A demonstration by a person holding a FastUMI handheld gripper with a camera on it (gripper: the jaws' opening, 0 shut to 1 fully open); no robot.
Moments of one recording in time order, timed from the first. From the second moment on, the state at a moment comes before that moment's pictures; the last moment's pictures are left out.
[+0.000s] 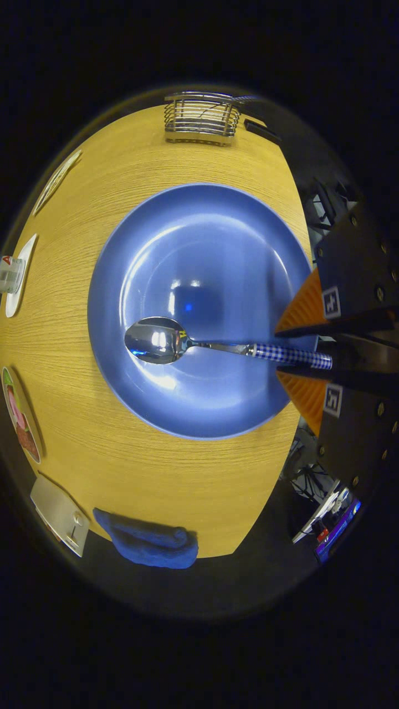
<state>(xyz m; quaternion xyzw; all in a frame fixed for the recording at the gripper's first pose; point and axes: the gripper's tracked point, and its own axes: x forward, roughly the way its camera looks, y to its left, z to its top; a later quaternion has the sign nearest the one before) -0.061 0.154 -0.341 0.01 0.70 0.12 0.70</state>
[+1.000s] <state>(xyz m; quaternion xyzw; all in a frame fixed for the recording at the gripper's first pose) -0.066 -0.014 -0.200 0.15 0.76 0.11 0.62</state>
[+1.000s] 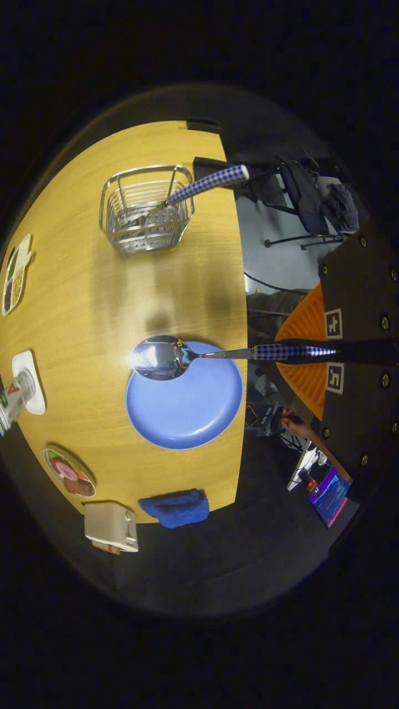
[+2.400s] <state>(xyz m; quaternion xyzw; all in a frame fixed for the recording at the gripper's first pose) -0.022 -0.107 -0.223 0.24 0.82 -0.01 0.52</state>
